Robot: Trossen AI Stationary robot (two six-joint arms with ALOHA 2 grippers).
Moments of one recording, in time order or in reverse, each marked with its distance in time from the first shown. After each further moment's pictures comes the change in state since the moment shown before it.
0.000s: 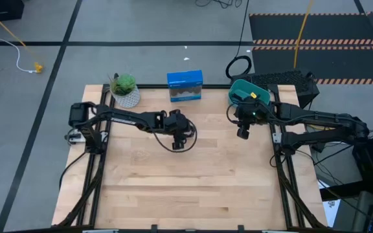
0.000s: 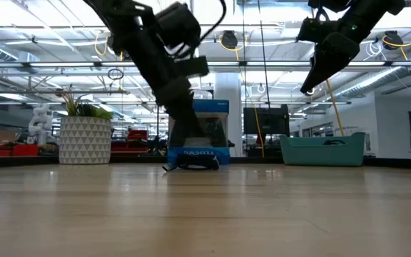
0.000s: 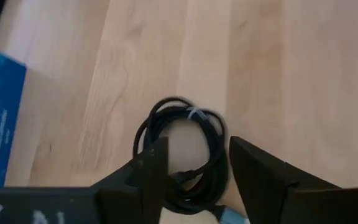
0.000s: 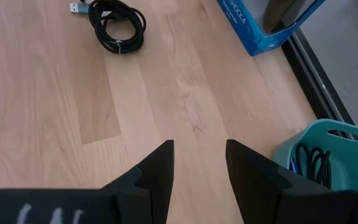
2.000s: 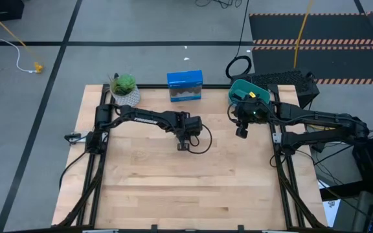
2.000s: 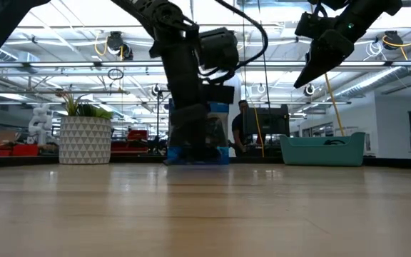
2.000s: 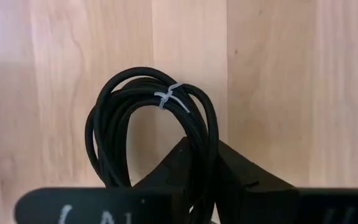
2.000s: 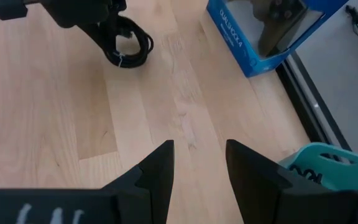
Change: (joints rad) left arm 0.002 0.303 0.378 -0.405 -0.004 0.082; right arm 0.000 0.000 0.000 0.067 0.000 -0.050
